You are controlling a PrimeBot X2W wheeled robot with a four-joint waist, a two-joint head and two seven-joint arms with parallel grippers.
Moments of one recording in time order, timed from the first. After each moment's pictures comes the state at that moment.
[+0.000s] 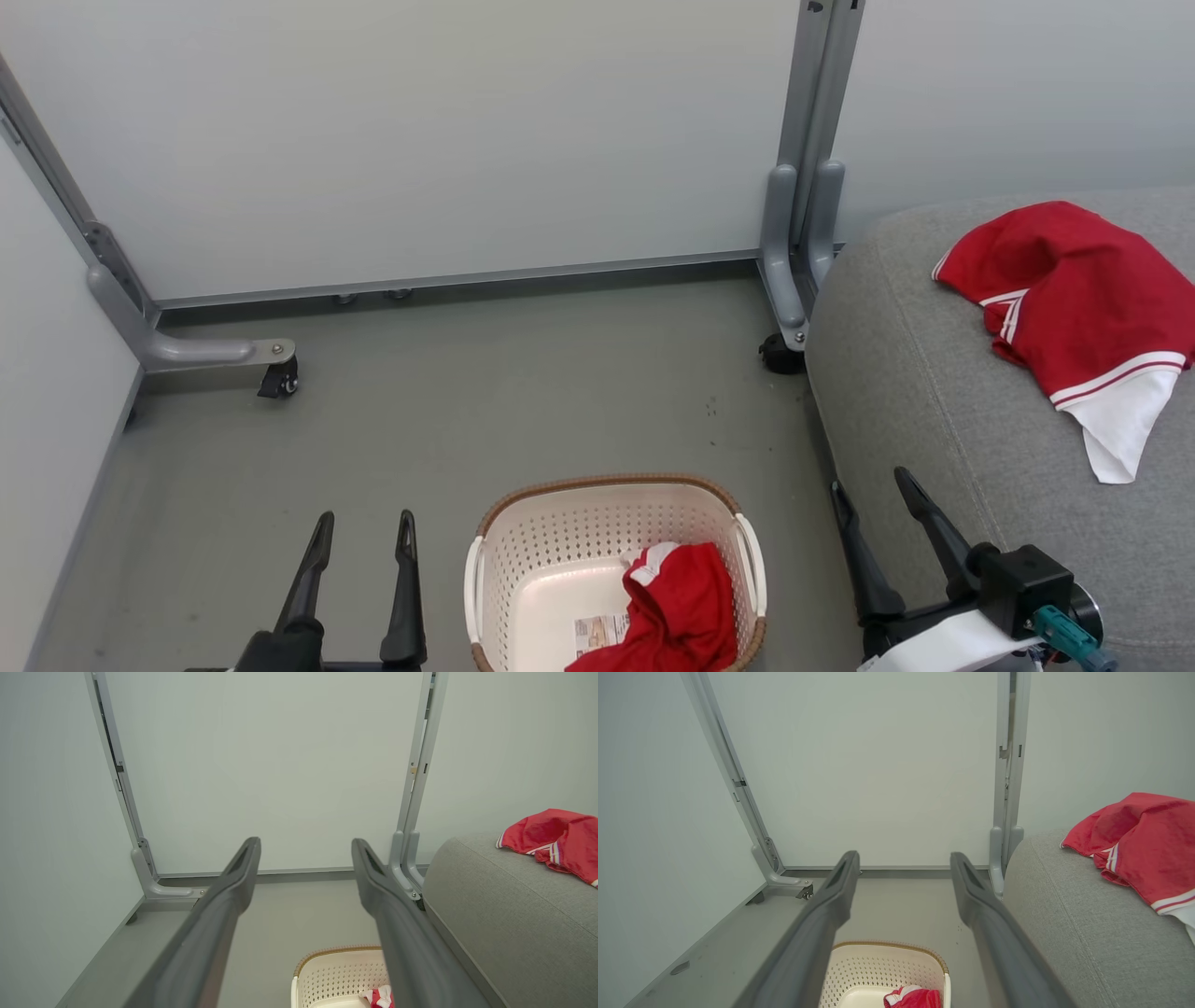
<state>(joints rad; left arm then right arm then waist) 0.18 0.05 -0.16 0.02 -0.14 0.02 -0.26 0.10 -0.09 0.16 0.10 0.20 0.13 -0.26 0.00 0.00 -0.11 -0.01</state>
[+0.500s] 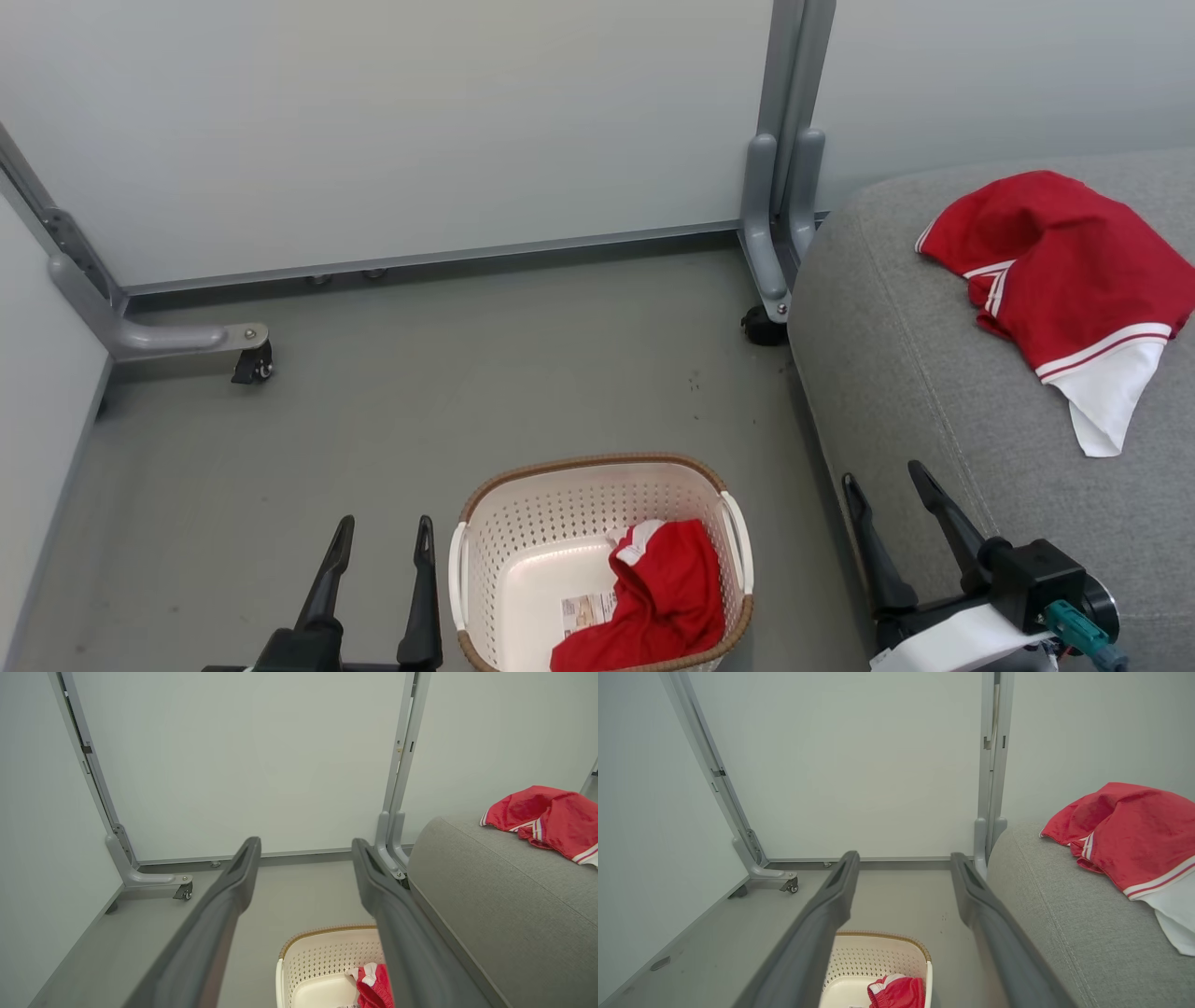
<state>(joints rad) 0.17 0.05 -0.19 0.05 -0.14 0.02 -0.26 0.09 -0.10 0.15 0.10 0.19 0.13 -0.26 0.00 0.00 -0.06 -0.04</state>
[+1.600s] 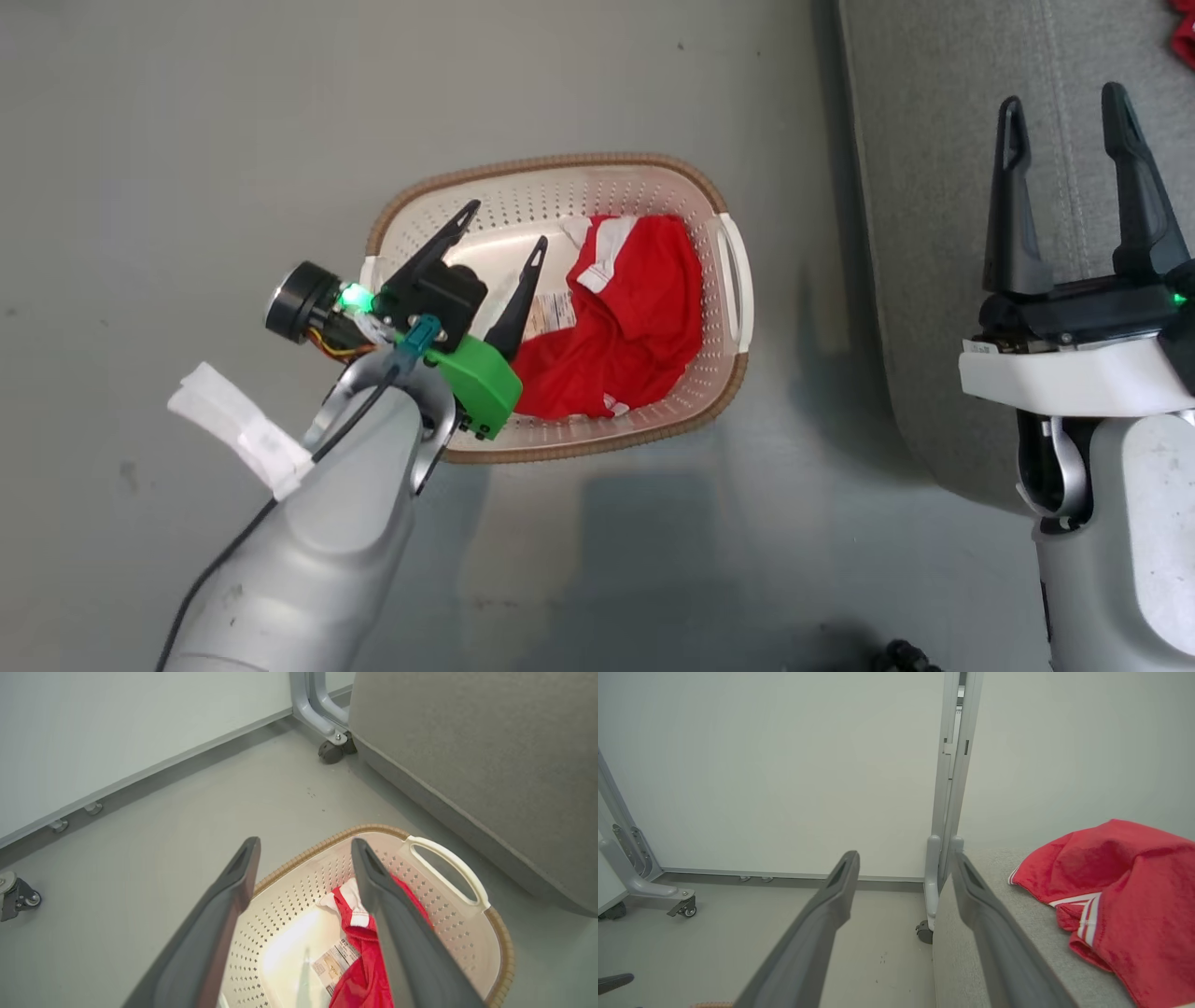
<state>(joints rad) -0.67 0.06 -0.45 0.70 -0.04 -0.12 -0.26 -0.33 -0.08 -0.04 -0.11 0.07 0.13 -0.26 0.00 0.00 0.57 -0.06</state>
